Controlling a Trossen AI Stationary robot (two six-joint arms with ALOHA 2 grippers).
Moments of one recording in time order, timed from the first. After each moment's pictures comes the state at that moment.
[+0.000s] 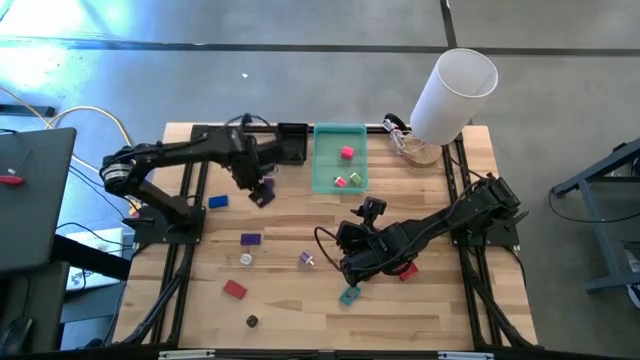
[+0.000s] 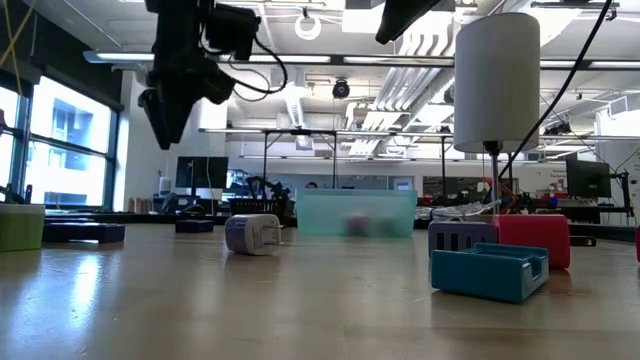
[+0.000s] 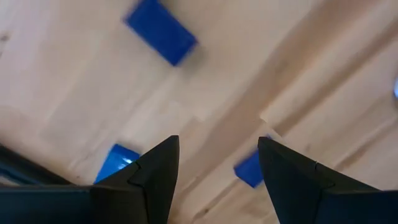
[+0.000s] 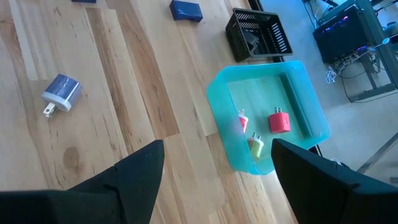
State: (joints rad) left arm 0.31 1.43 1.20 -1.24 0.05 -0.39; right arm 0.44 1.84 1.72 -1.22 0.81 0.57
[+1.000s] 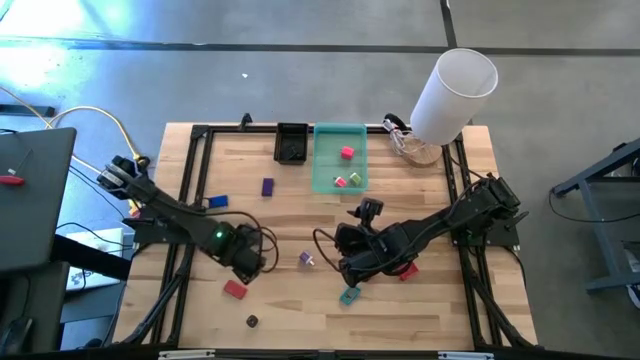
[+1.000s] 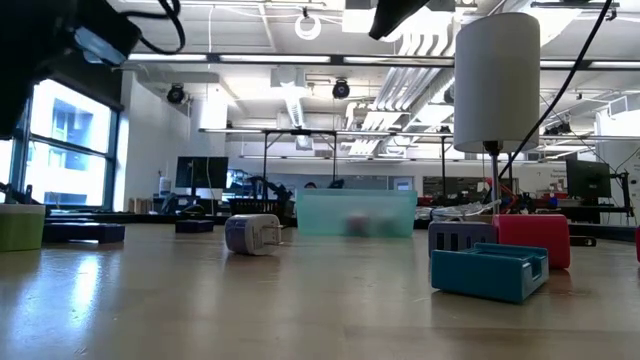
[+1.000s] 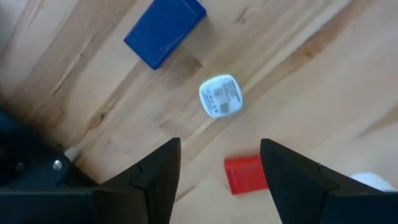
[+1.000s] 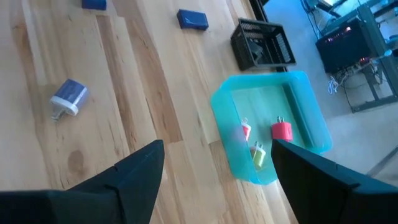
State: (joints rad) left arm -0.51 1.44 1.06 -1.14 -0.04 -1.32; right arm 0.44 1.84 1.72 -1.17 0.81 0.50
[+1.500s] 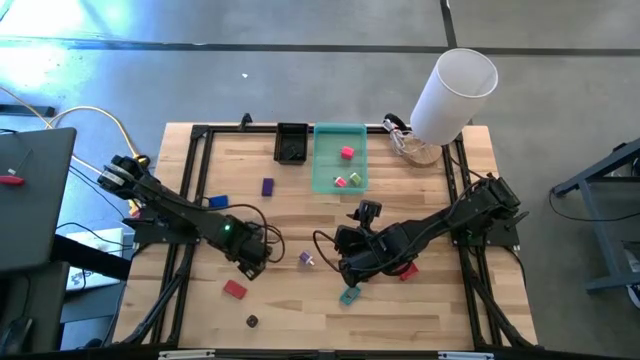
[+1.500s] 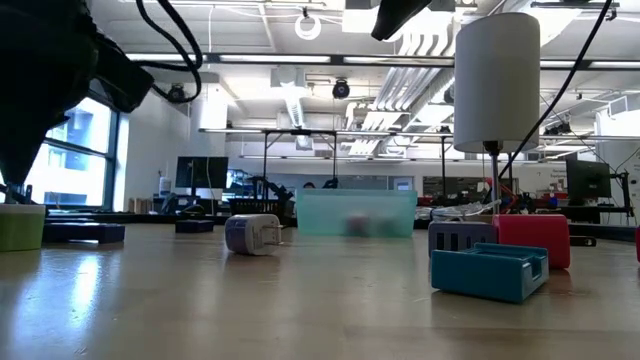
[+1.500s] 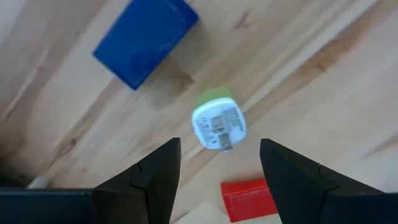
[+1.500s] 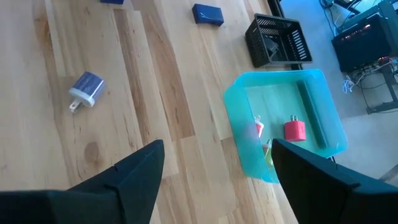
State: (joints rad) left arm -0.44 1.44 0.93 -0.96 0.04 -1.23; right arm 0.44 1.84 1.72 -1.16 0.75 0.49
